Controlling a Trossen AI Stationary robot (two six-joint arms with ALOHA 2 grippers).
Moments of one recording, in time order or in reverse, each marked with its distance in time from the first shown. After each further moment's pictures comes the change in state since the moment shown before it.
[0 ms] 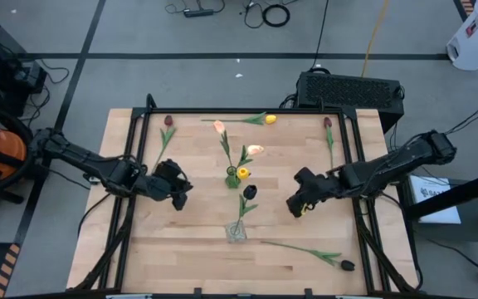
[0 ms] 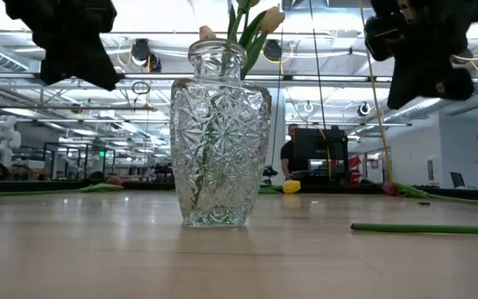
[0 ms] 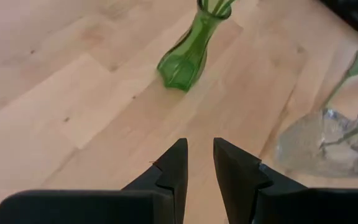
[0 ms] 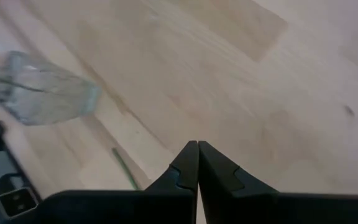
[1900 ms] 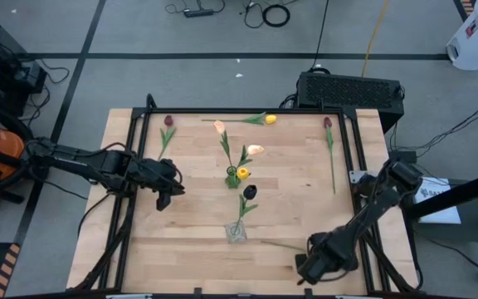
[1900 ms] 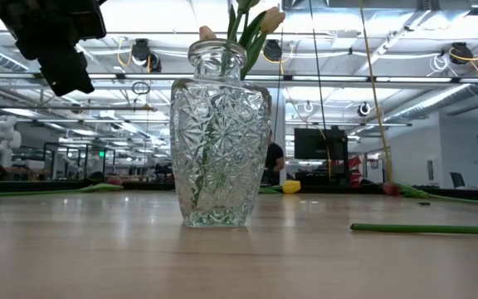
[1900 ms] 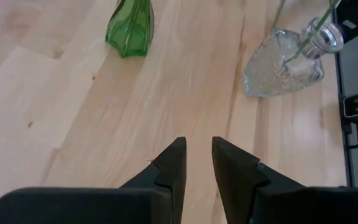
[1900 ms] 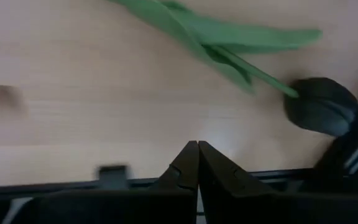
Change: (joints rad) left arm 0.195 -0.207 -0.113 0.014 0.428 0.434; right arm 0.501 0.567 0.295 -0.129 -0.519 1.124
